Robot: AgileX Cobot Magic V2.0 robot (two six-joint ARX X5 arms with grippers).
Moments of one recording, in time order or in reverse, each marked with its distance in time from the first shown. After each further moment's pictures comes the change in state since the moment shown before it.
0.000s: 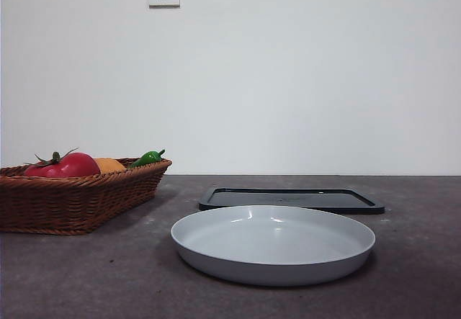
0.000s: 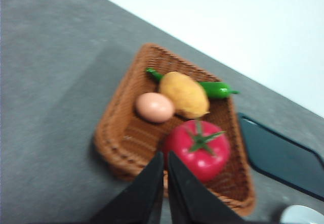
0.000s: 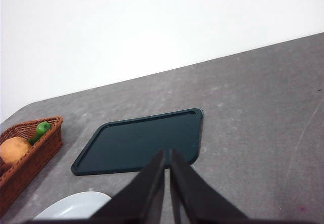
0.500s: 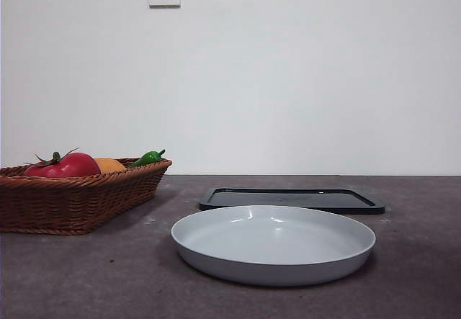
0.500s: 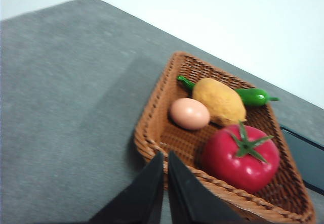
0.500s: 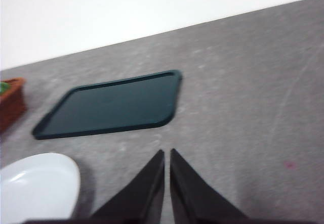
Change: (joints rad) left arm 0.000 -0.082 -0.181 0.133 -0.131 0.041; right arm 0.000 -0.041 -0.259 0.138 0.012 -0.040
